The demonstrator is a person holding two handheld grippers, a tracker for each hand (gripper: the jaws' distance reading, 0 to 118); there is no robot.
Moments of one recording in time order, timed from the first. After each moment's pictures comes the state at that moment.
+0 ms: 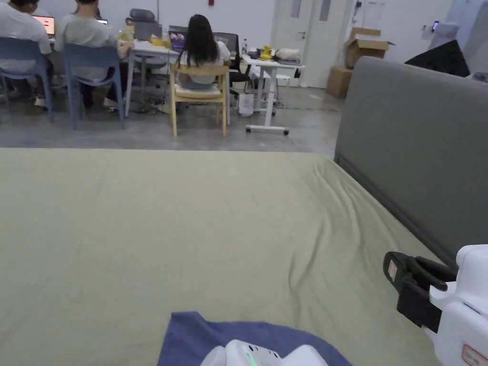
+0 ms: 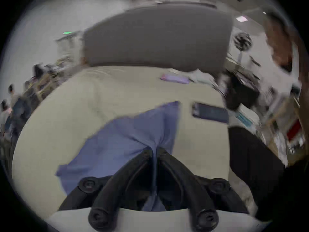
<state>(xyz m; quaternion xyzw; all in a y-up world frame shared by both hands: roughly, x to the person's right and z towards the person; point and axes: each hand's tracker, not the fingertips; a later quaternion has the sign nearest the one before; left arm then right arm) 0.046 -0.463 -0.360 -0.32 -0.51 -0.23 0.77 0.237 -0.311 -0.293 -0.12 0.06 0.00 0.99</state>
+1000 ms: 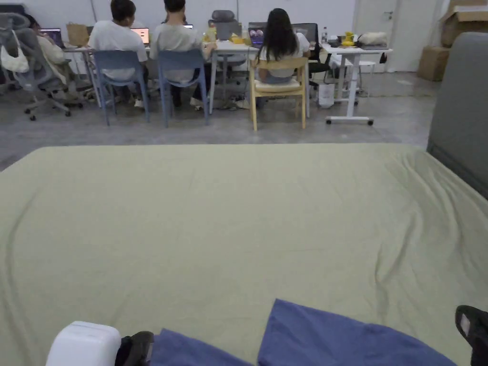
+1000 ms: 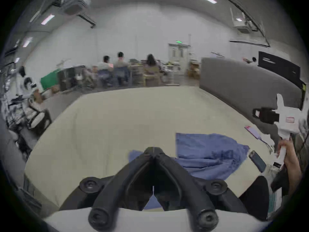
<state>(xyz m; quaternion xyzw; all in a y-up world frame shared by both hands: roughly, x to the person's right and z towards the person) -0.220 -0.328 -0.185 -0.23 0.01 -0.02 0.97 0.213 -0.366 -0.279 -0.19 0.09 -0.02 0.98</state>
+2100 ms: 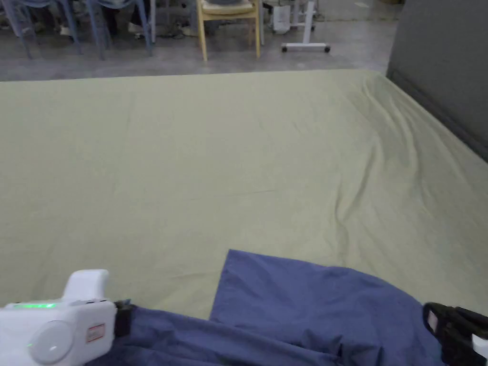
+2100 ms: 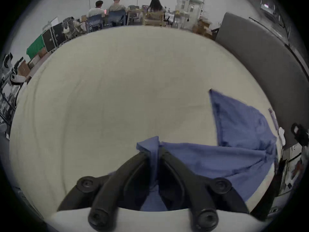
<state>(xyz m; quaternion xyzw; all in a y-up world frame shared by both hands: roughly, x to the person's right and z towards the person) -0.252 -0.496 -0.409 -0.45 -0.04 0.04 0.89 0.244 -0.433 -0.306 -0.30 0.06 -0.05 0.95</state>
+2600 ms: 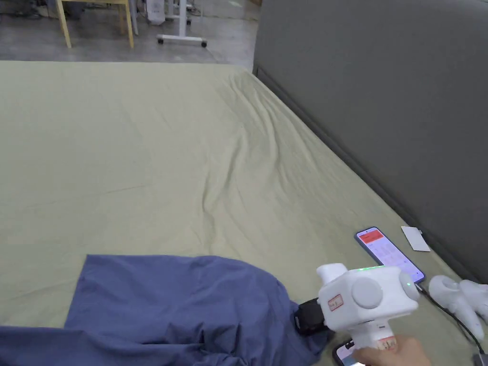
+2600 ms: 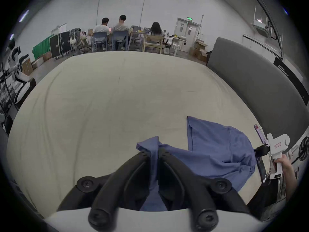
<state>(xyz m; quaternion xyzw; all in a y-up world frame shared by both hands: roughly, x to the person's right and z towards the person) -0.221 -0.425 -0.356 -0.38 -0.03 0.06 0.92 0.345 -0.543 -0.397 -0.61 -0.01 -0.03 0.79</state>
